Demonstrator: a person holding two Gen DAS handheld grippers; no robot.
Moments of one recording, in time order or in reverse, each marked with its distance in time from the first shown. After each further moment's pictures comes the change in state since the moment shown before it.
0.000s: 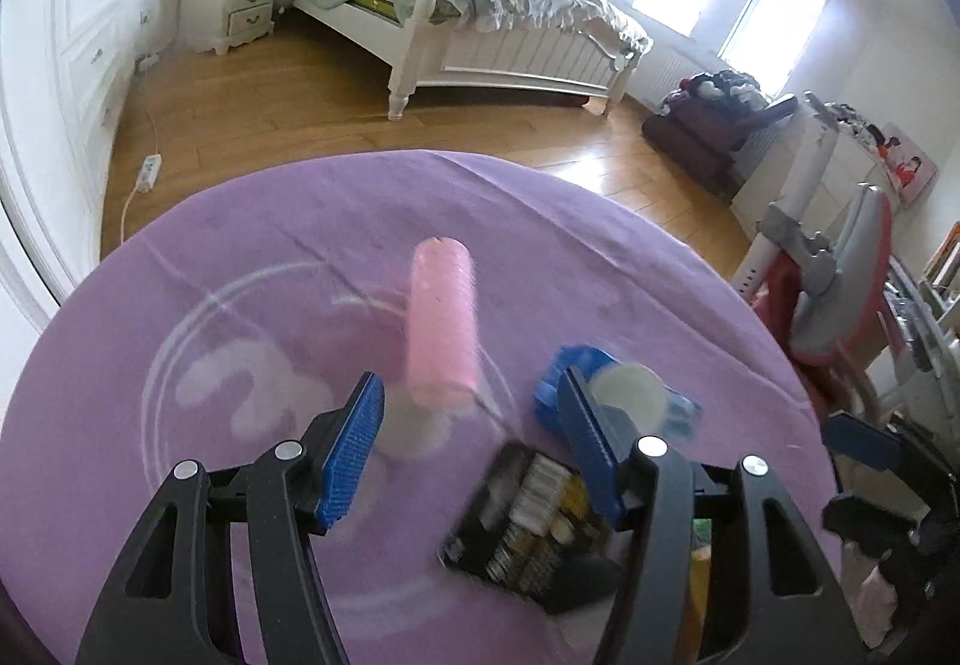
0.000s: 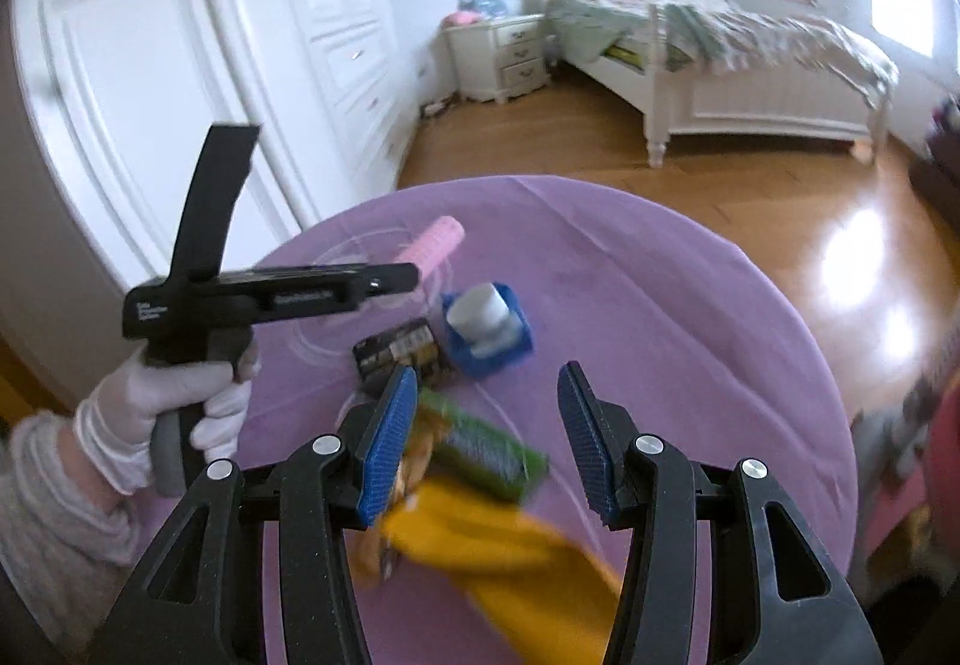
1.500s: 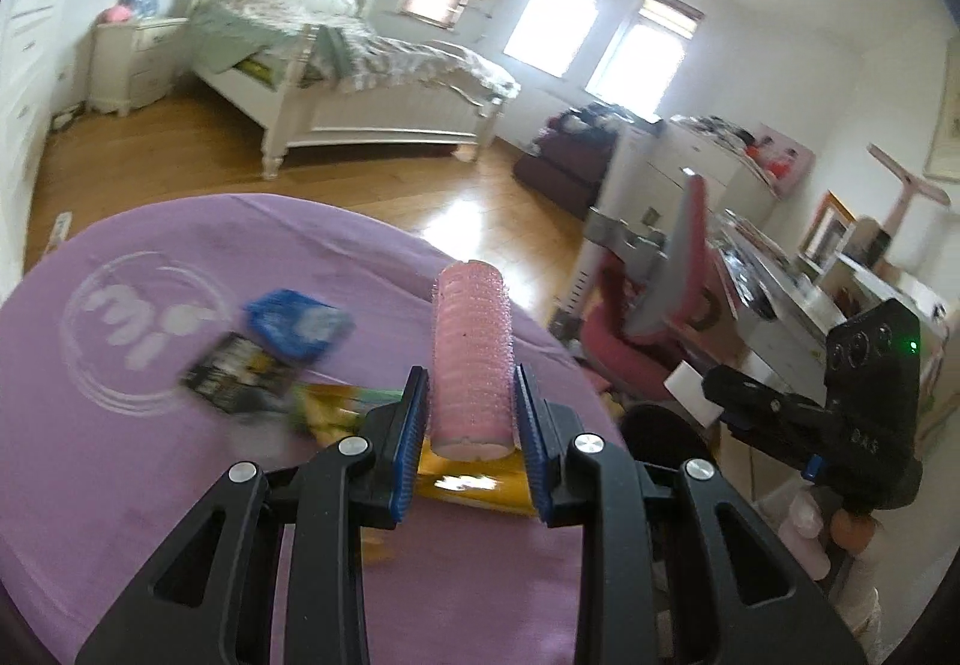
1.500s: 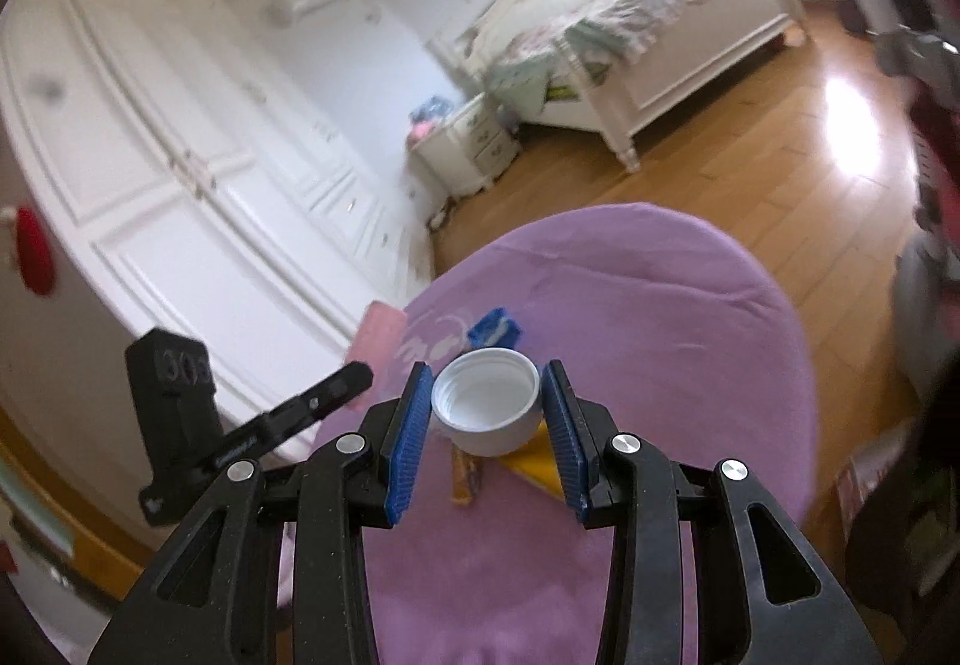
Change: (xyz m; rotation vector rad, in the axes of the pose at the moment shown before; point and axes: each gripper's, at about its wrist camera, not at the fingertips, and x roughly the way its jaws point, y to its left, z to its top) left arm -0.121 -0.134 -0.082 0.113 -0.141 -0.288; right arm -0.167 -0.072 -0.095 0.499 -0.263 0.166
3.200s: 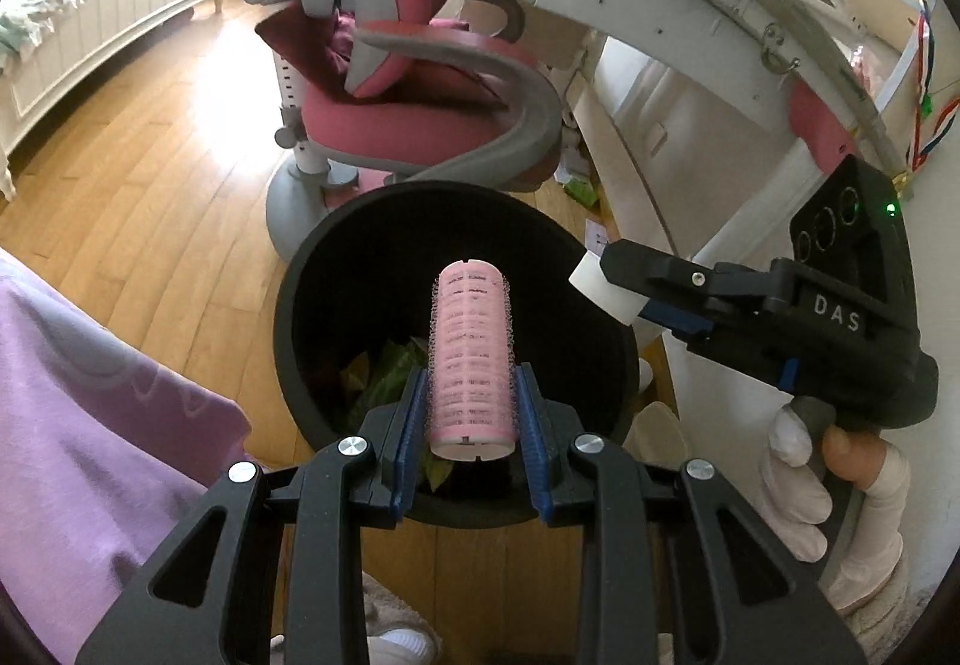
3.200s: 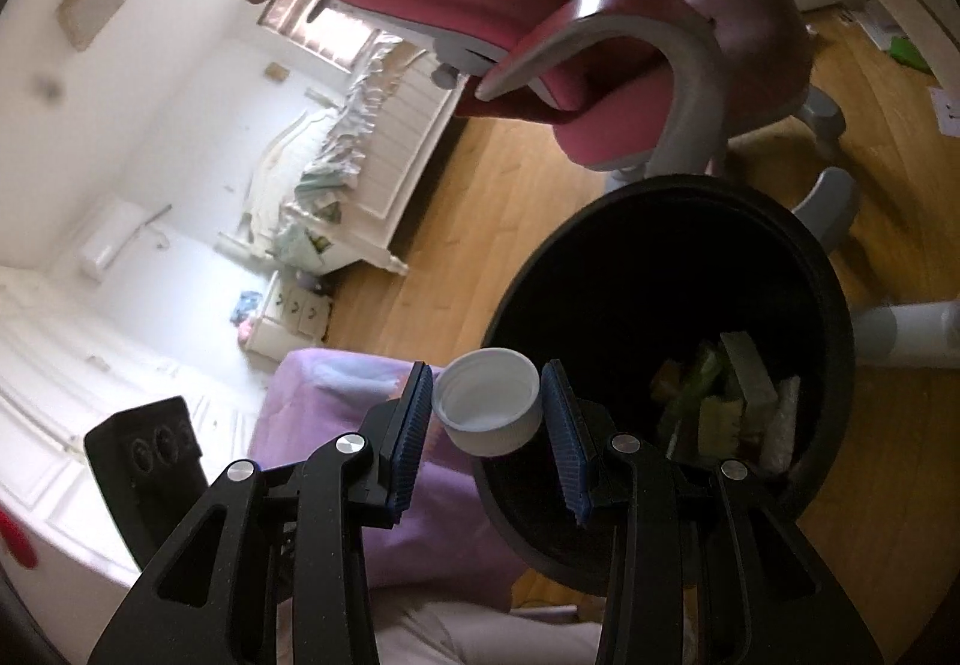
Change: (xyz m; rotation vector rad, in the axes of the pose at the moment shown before) left arm 0.241 -0.254 -0.119 0.479 0.531 -0.298; right arm -0.197 -0.289 -0.105 0.556 -0.281 -0.321
